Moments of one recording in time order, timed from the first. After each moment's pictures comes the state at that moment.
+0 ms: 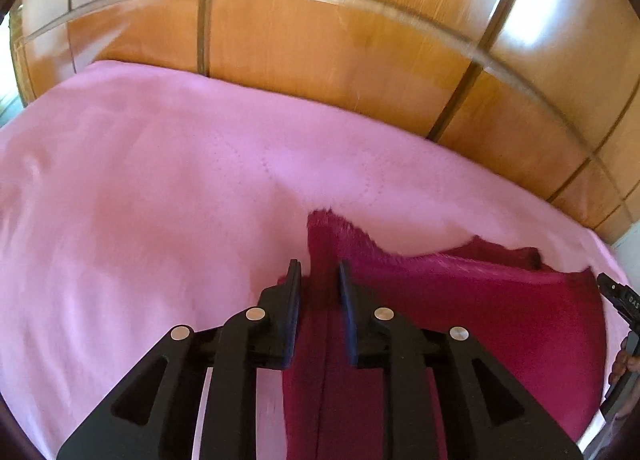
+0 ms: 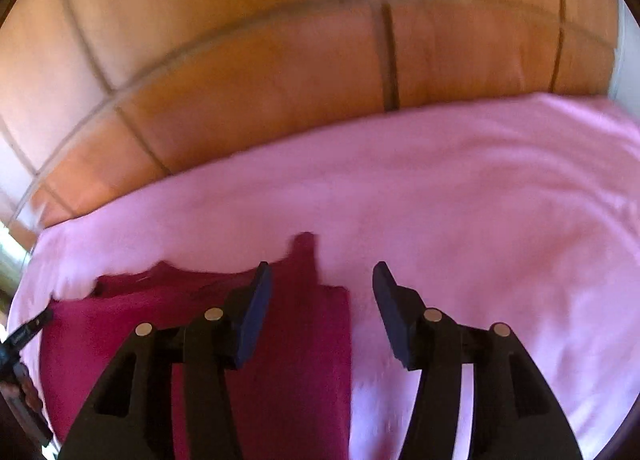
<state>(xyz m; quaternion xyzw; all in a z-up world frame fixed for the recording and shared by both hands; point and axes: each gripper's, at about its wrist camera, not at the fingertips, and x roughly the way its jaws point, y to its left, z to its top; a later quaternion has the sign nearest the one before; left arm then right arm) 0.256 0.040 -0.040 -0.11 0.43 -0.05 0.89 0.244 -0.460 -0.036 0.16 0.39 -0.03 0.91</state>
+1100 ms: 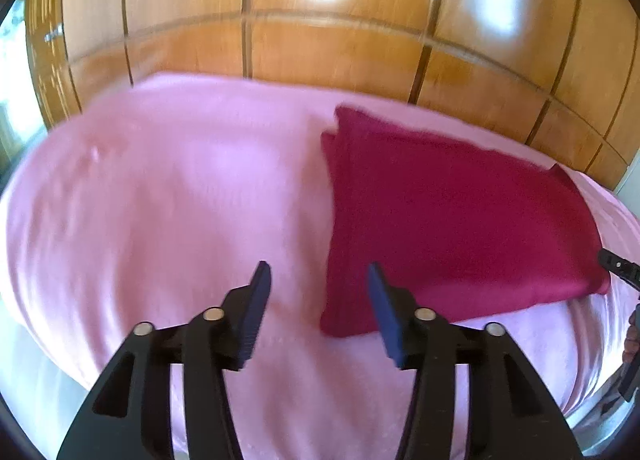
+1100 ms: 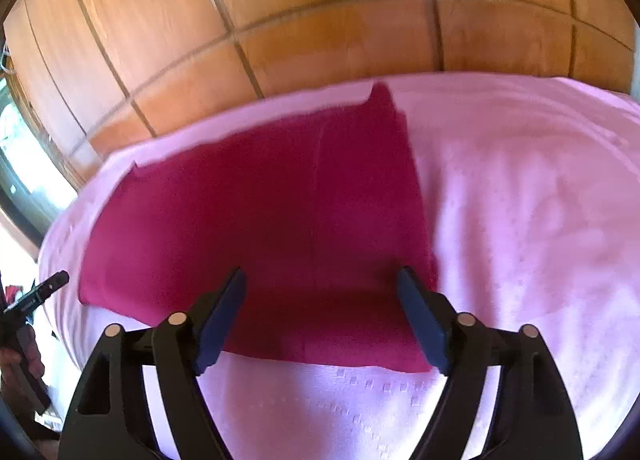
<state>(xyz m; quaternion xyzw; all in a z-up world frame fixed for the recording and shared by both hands) 0.045 0.045 -0.025 -0.03 0.39 -0.02 0.92 0.082 -0.422 -0.081 0.15 0.38 0.04 0.91</state>
